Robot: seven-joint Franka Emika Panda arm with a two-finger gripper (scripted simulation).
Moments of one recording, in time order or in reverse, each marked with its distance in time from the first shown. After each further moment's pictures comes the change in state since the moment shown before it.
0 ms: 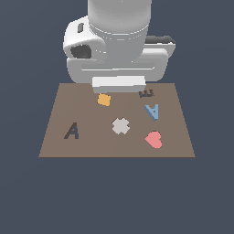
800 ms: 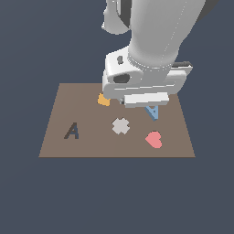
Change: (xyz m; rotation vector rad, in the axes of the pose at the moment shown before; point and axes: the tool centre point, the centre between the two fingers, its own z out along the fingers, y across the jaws) arm 0.008 -0.064 0.051 0.010 0.019 -0.044
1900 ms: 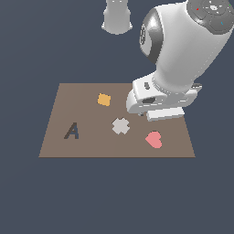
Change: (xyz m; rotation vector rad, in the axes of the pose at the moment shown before) arm 0.011 -0.067 0.067 0.007 0.019 -0.049
